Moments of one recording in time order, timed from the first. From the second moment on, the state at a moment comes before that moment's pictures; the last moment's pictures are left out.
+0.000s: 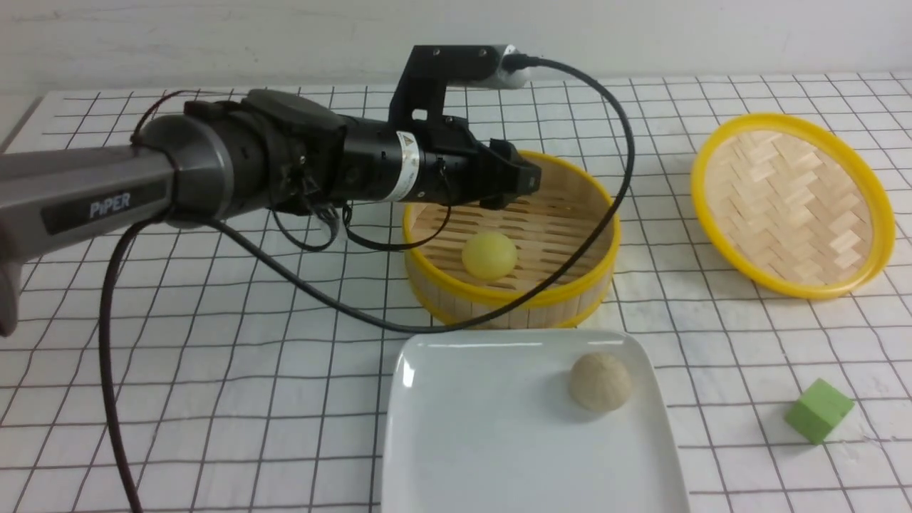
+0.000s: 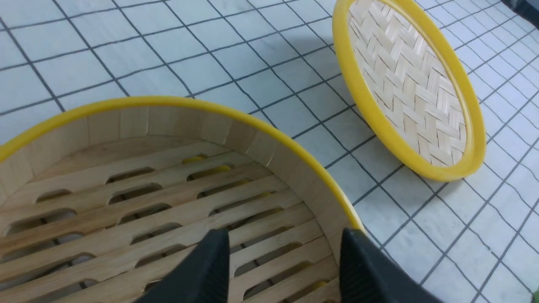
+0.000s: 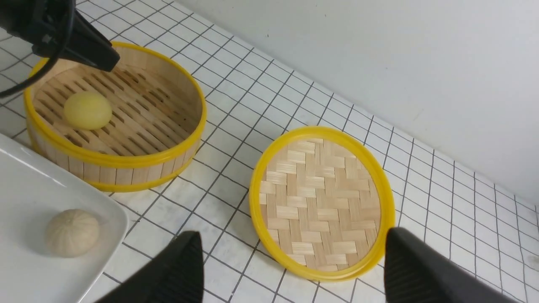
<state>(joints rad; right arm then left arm) 0.23 0.63 -0.96 0.01 0.79 -0.36 -0.44 1.91 -1.37 1.79 -0.53 -1.90</state>
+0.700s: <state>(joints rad) 0.23 0.63 -0.96 0.01 0.74 -0.36 -0.43 1.95 -1.26 1.78 -0.47 -1.86</state>
